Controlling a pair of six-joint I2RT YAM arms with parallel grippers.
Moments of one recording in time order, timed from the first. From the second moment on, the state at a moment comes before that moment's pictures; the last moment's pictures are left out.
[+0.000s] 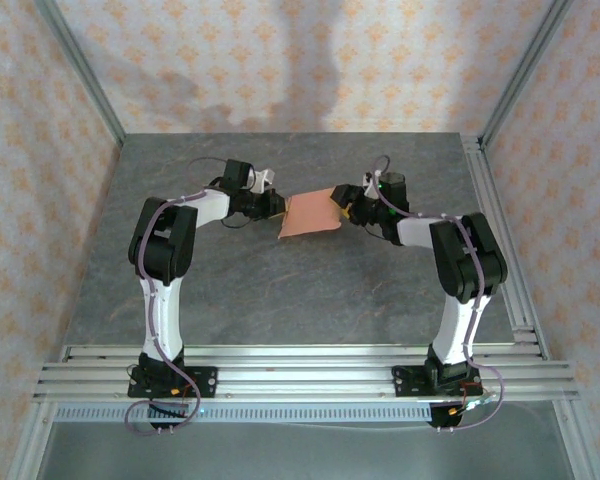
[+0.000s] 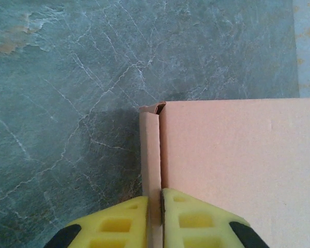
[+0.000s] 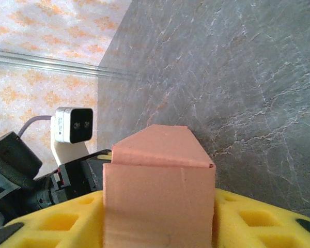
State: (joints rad) left arm -0.21 2.13 1.39 -0.14 0.68 -0.46; right arm 0.26 1.91 0.99 0.46 -0.65 0.99
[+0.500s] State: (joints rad) left arm -0.22 1.79 1.03 0.19 0.41 -0.37; right arm 0.23 1.80 0.98 0.43 -0.64 1.05
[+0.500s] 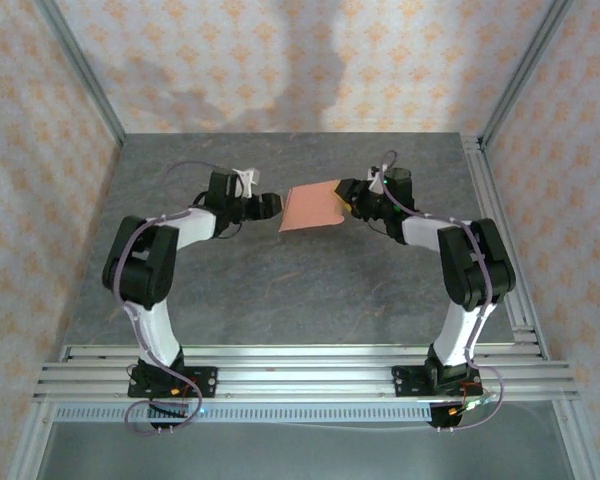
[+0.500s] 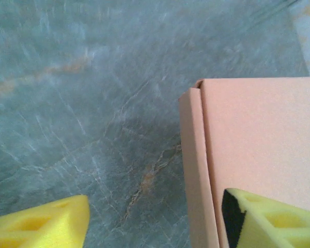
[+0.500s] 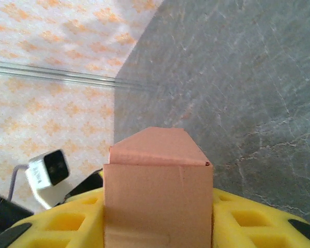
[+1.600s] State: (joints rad) left arm -0.54 1.61 0.69 0.85 0.10 0.80; right arm 0.13 1.48 0.82 0.37 -0.73 1.39
